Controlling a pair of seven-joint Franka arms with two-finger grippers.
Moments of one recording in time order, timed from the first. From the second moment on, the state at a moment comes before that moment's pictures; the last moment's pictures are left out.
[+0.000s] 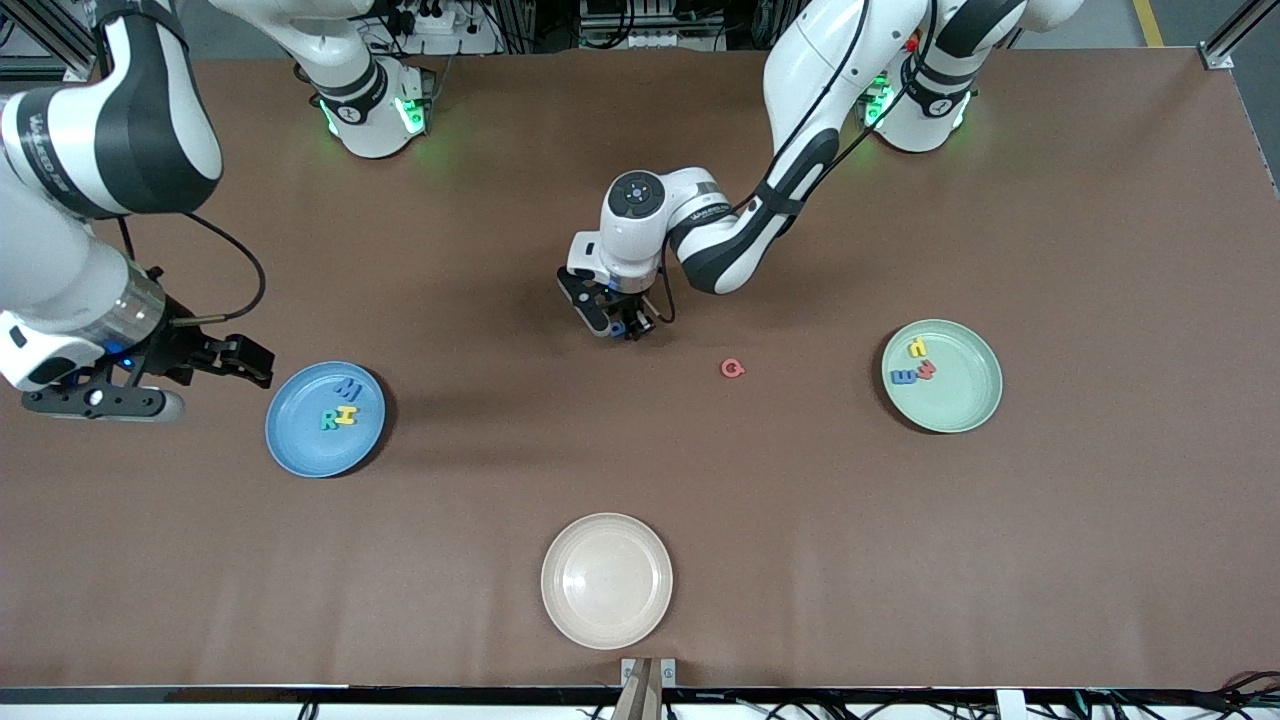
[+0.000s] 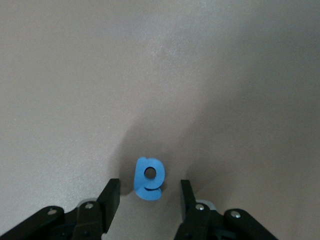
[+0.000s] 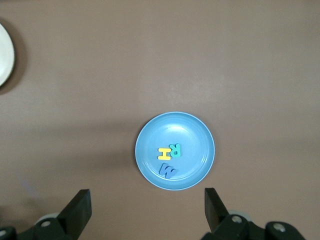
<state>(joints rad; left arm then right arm) -0.69 0.77 -0.28 -1.69 0.32 2.55 -0.16 -0.04 0.18 0.15 -1.61 -0.08 1.85 0.15</state>
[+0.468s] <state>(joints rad) -0.71 0.79 -0.27 -1.67 0.32 2.56 -0.16 0.00 0.16 0.15 -1.61 -0.04 1.82 0.14</state>
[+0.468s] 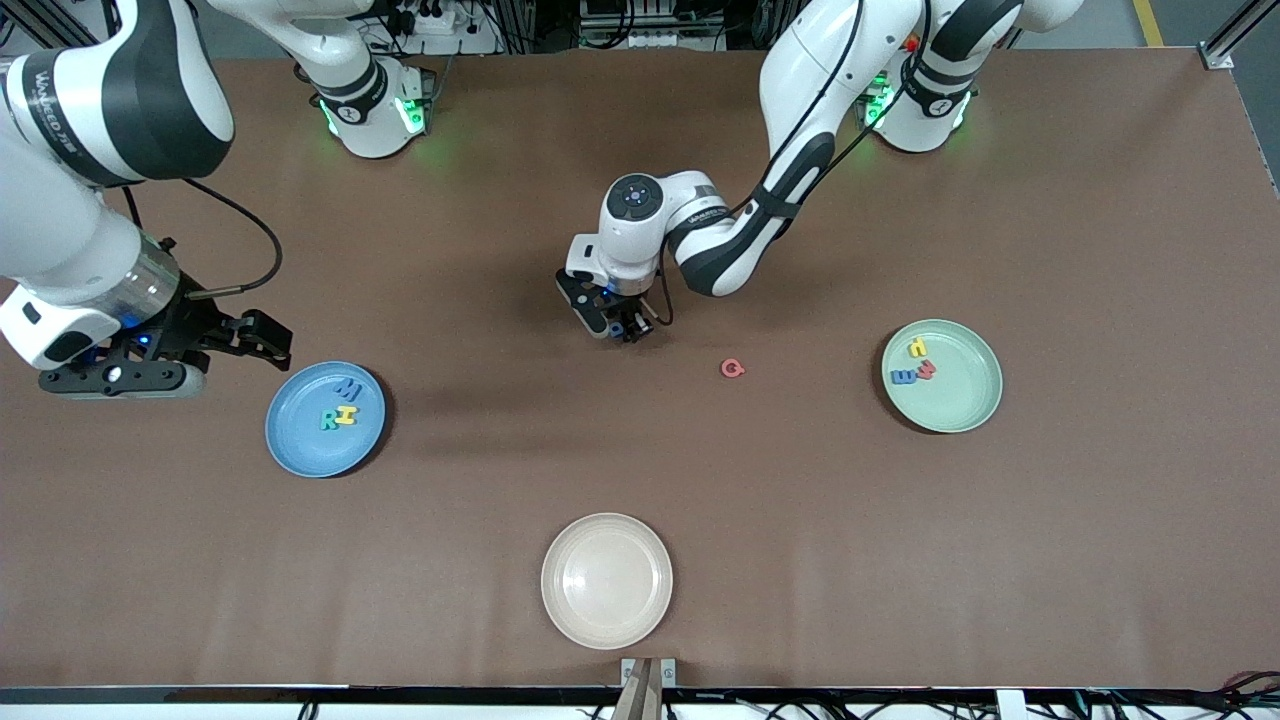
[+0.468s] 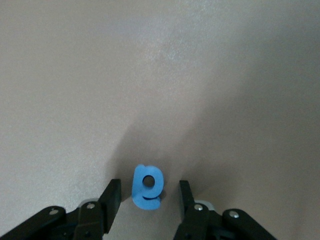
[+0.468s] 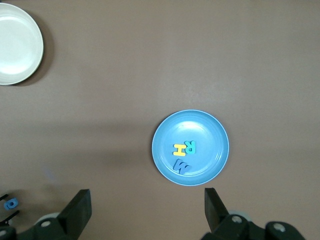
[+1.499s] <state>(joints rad) -0.71 0.77 -0.23 -1.62 0.32 2.47 -0.17 0.08 0.09 0.01 -1.60 0.00 1.74 0.07</state>
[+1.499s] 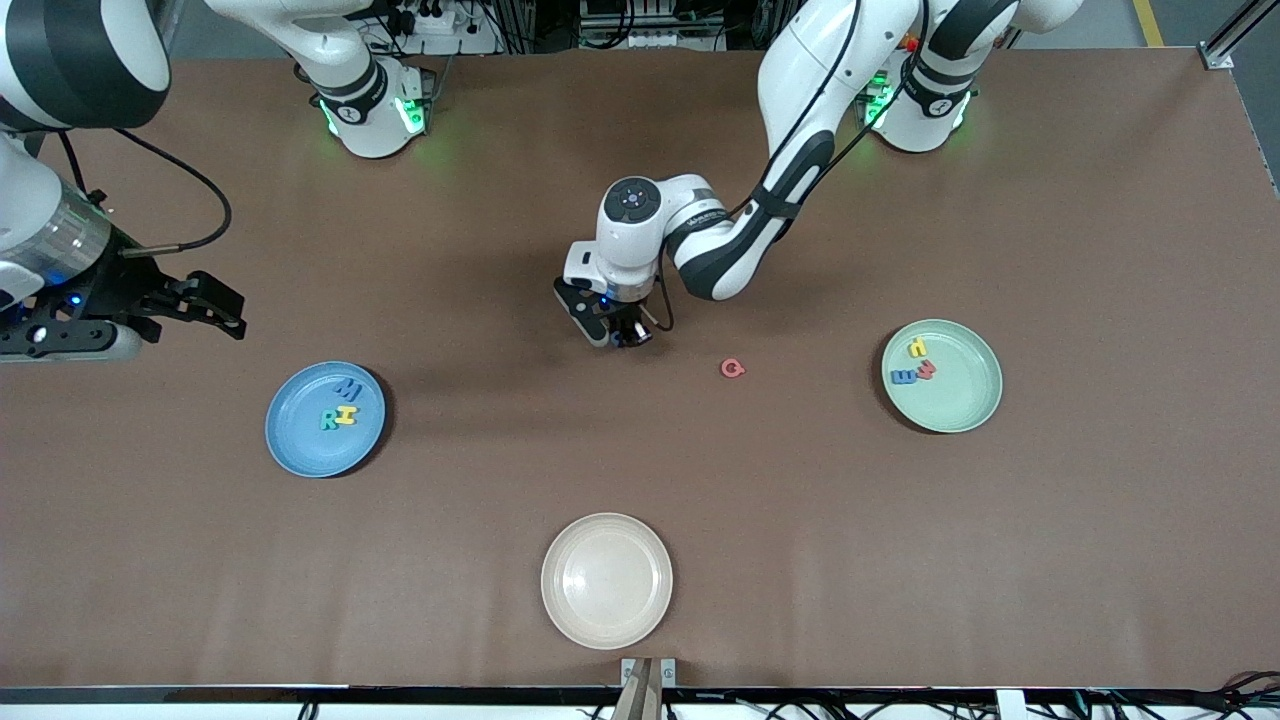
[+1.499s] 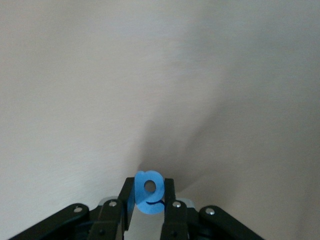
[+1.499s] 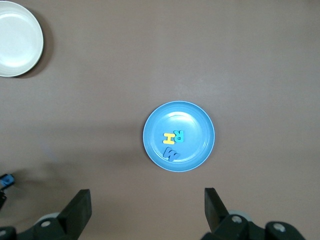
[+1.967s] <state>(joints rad) -0.46 0.50 -0.25 -1.63 0.30 1.93 -0.13 0.15 0.10 0.01 -1.60 0.00 1.76 0.09</state>
